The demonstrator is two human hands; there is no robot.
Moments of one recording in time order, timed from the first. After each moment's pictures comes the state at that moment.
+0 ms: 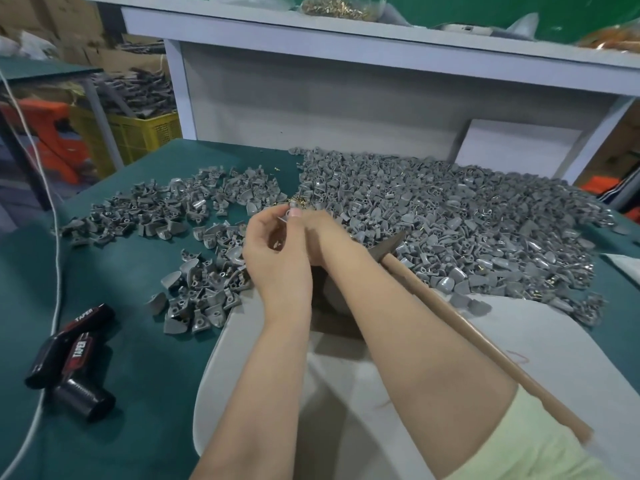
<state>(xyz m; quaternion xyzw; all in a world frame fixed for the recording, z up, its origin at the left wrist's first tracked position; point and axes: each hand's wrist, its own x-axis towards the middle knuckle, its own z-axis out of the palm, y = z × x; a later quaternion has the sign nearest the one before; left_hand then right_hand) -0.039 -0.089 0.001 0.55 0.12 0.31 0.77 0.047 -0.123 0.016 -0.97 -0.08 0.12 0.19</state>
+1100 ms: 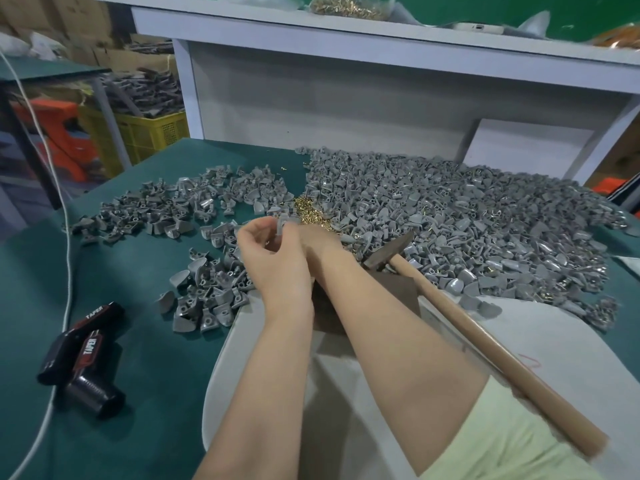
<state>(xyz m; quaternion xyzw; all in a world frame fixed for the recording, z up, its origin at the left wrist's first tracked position) -0.033 -0.082 -0.006 0.48 0.18 0.30 0.80 0.040 -0.114 0.000 -0.98 -0.12 0.09 0.11</state>
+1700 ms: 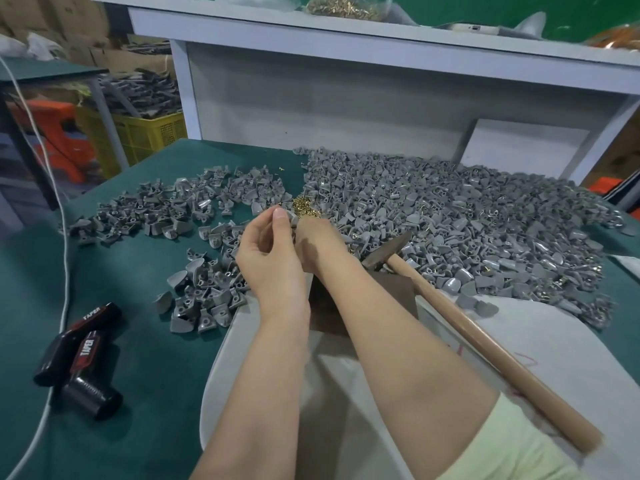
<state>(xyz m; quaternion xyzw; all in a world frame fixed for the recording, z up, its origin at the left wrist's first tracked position) -0.036 -0.082 0.001 0.45 0.16 0.31 0.82 0.043 -0.120 0.001 -0.99 -0.09 0.02 0.13</state>
